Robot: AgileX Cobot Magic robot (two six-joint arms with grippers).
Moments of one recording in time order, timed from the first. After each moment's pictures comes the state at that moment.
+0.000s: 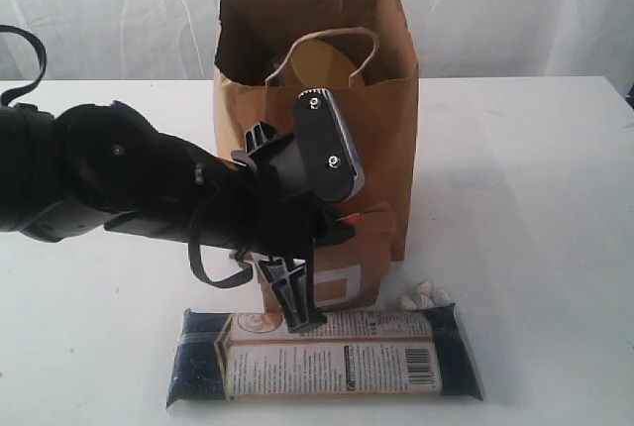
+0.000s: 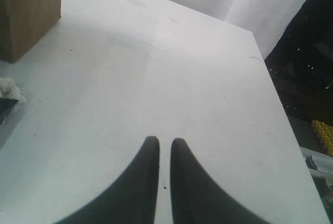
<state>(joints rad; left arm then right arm) -0.86 1.55 -0.94 -0.84 0.20 1.38 0.02 0.01 0.00 0.00 0.38 -0.30</state>
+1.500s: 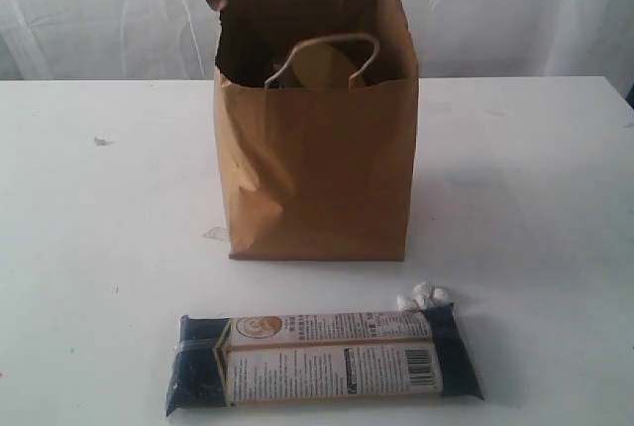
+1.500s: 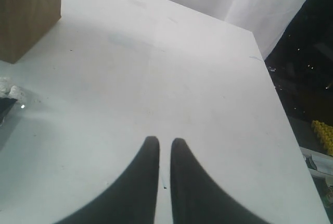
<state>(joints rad) -0.86 0.92 -0.94 -0.74 -0.27 1.48 0.02 0.01 0.00 0.00 0.38 -0.30</state>
